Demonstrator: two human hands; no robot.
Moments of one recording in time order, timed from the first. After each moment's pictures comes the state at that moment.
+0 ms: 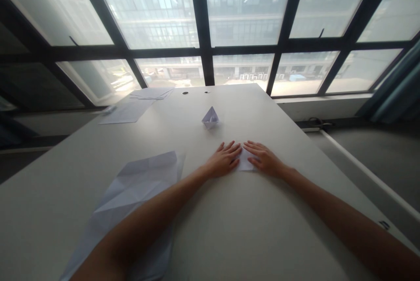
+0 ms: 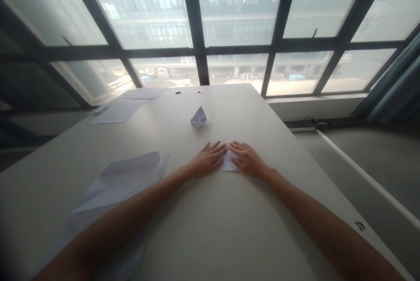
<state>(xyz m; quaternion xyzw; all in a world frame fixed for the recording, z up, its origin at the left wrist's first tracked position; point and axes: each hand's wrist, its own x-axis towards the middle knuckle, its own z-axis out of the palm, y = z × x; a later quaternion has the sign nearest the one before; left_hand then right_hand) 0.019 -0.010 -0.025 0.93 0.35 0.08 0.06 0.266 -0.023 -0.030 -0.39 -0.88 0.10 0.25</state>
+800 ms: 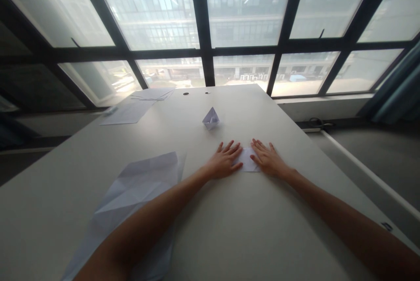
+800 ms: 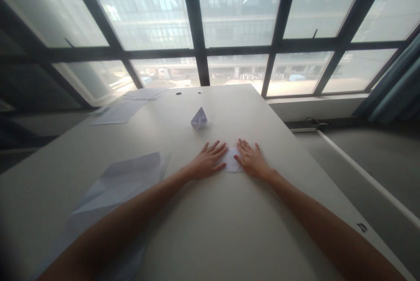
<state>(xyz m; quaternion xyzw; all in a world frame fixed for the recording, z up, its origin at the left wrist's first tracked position) 0.019 -0.011 -0.027 0.93 0.36 0.08 0.06 0.268 -0.020 -0.043 -0.52 -0.84 0.05 0.14</state>
